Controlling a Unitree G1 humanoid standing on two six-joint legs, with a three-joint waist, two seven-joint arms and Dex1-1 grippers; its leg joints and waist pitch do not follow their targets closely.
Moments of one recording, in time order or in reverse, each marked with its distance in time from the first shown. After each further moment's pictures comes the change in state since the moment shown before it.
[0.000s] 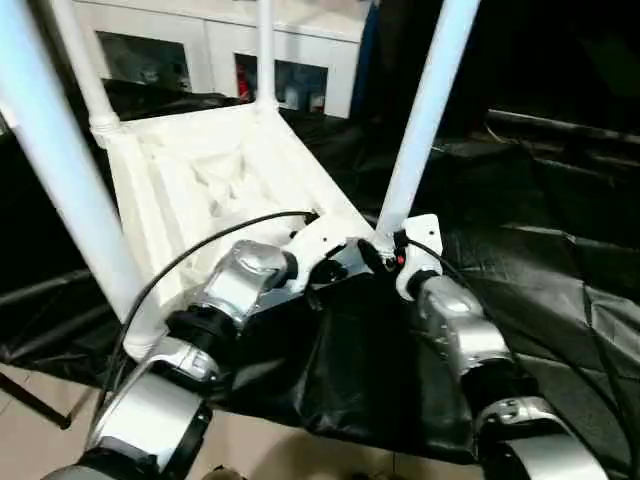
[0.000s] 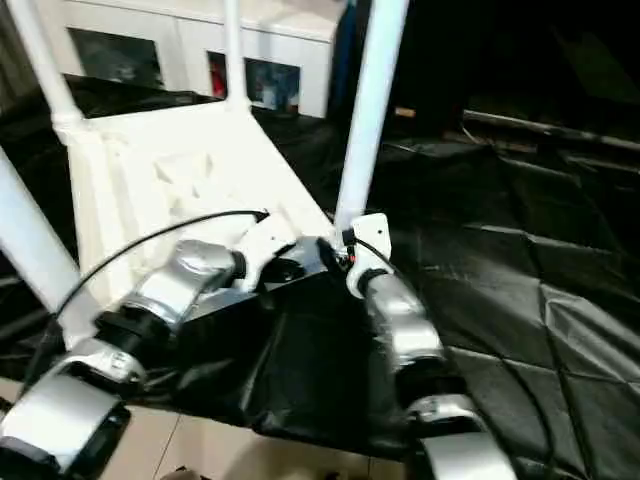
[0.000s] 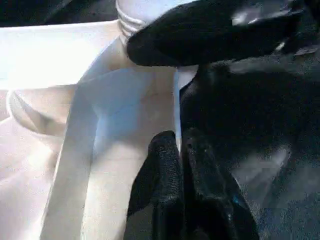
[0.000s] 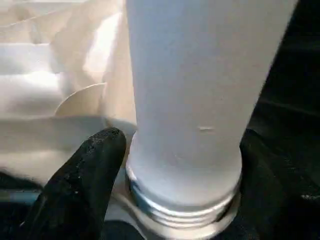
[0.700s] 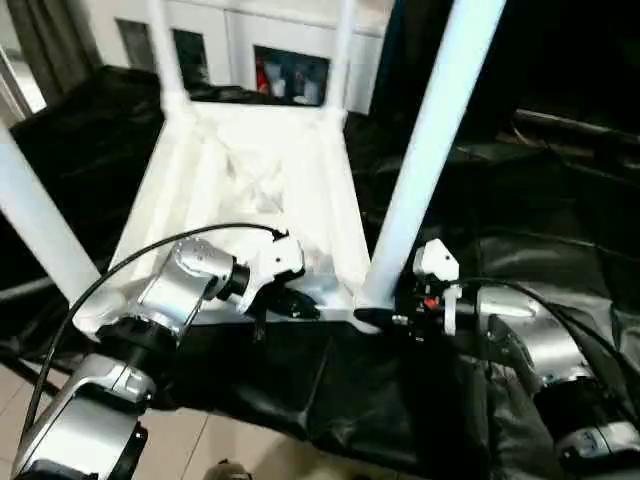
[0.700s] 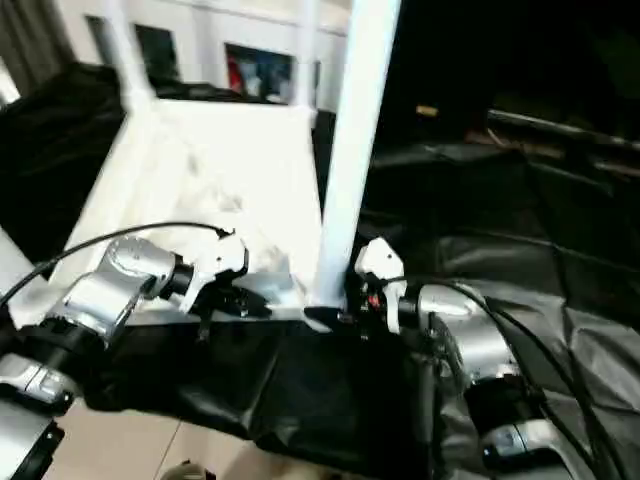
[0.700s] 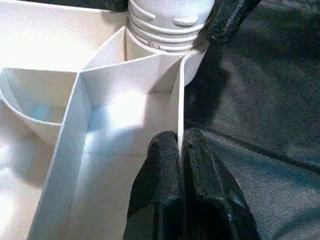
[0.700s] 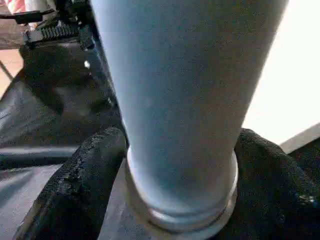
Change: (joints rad) left arm 0.111 0.223 -0.029 -0.208 -0.109 -0.026 -0.456; right arm 0.116 -0.276 0.154 -0.298 0.108 0.143 0.681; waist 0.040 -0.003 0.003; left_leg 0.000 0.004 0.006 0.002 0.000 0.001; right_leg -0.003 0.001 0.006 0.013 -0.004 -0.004
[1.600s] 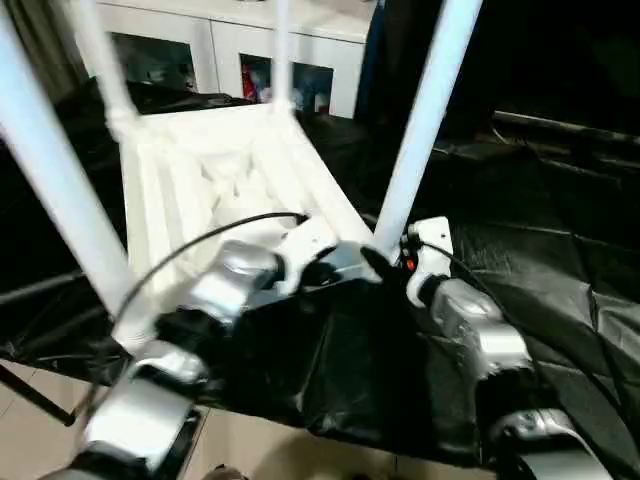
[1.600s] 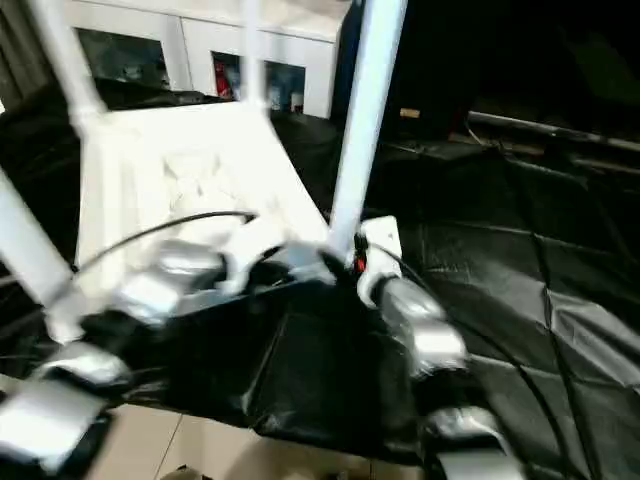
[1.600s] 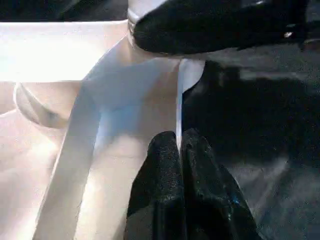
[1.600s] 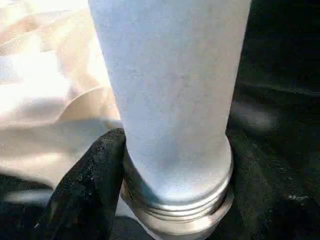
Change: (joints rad) left arm -0.111 -0.266 0.053 0.230 0.093 0.042 0.543; right arm -0.122 0.336 -0.200 0.233 -0.056 0.014 -0.860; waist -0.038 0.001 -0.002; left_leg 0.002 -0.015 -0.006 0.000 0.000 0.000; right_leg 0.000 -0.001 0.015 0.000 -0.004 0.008
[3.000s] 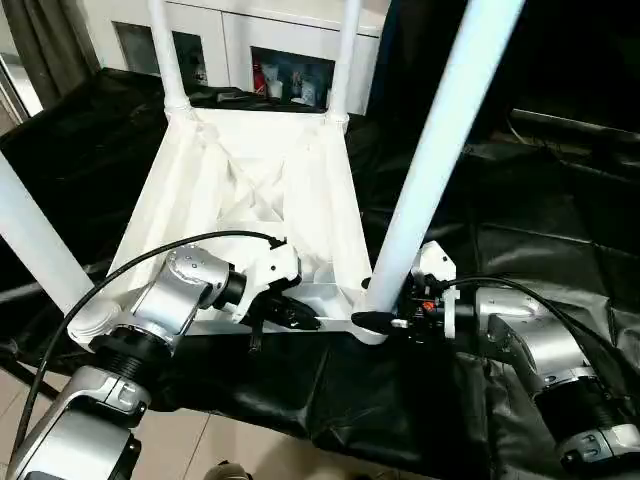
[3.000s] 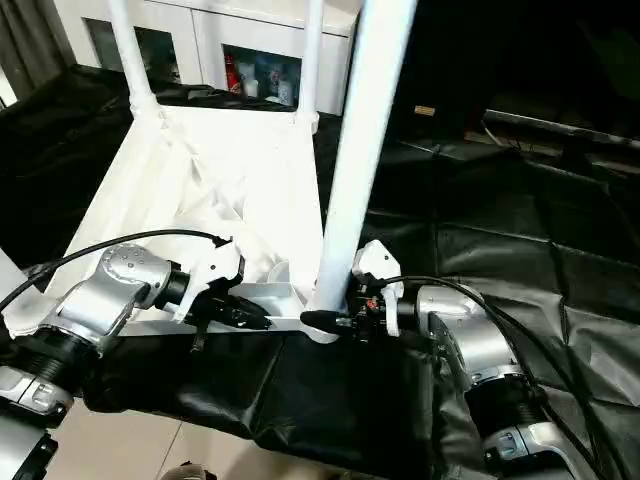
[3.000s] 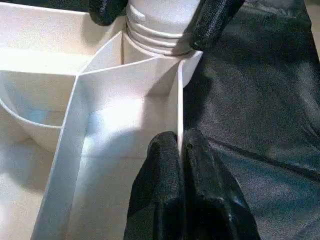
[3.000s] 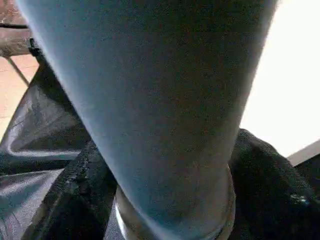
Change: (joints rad) left arm 0.152 0.267 -0.040 -0.272 -0.112 -0.040 -0.577; right arm 0.125 -0.332 0.219 -0.276 0.075 0.047 0.861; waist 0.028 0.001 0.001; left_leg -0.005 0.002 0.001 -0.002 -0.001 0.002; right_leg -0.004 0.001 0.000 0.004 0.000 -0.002
